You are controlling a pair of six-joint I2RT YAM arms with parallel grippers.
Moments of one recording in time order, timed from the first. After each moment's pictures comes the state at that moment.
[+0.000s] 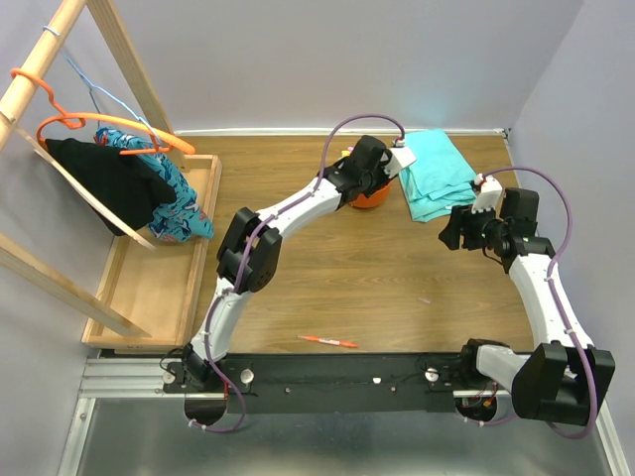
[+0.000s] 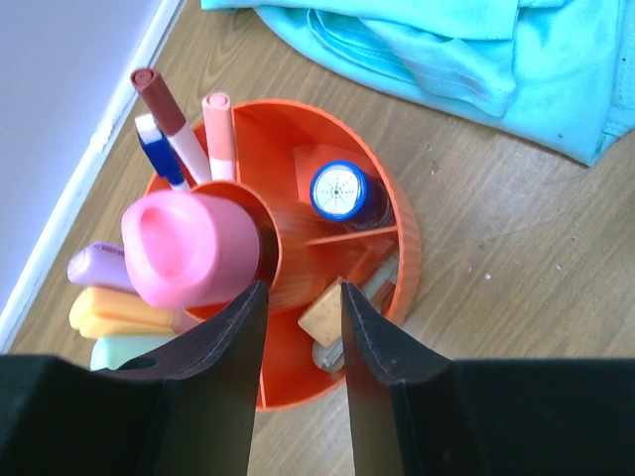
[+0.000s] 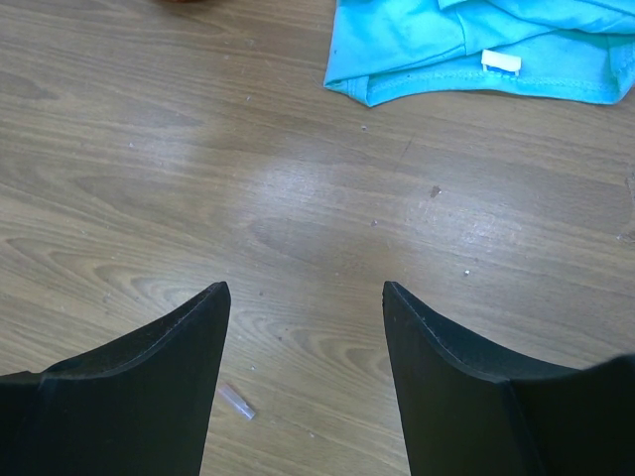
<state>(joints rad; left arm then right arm) -0.74 2.26 1.98 -0.28 -0.05 0.41 -0.14 1.10 0.81 -0.46 -0.44 -0.16</state>
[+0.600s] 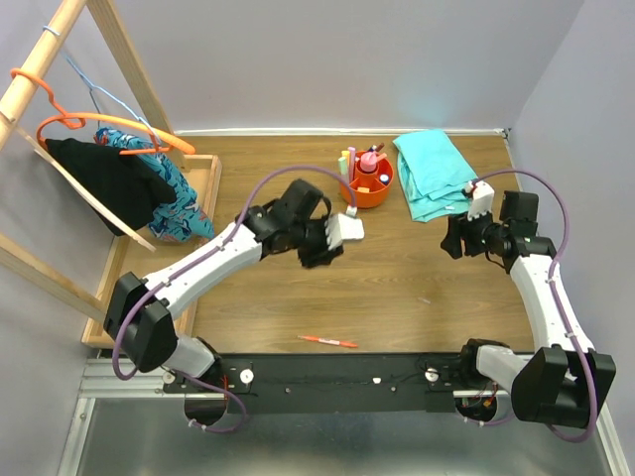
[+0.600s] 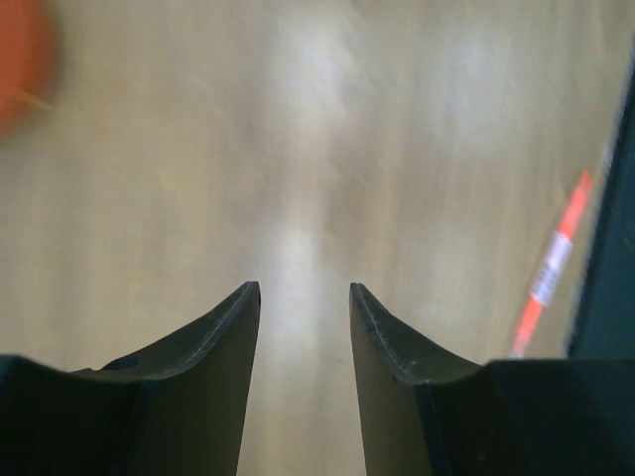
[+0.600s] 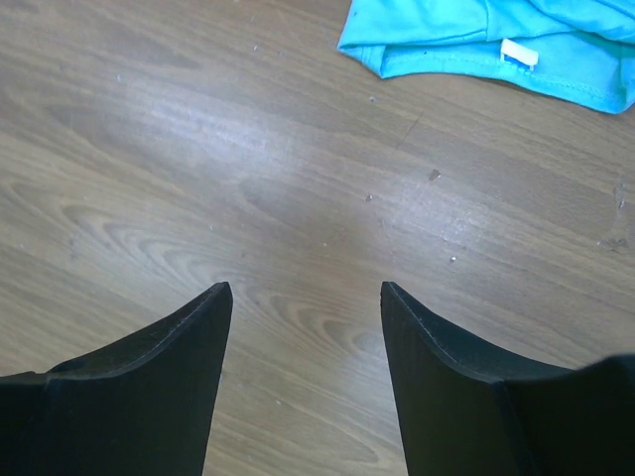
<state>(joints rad) -0.74 1.45 1.26 -0.64 0.40 0.58 -0.14 1.09 0.82 -0.55 -0.46 -0.34</state>
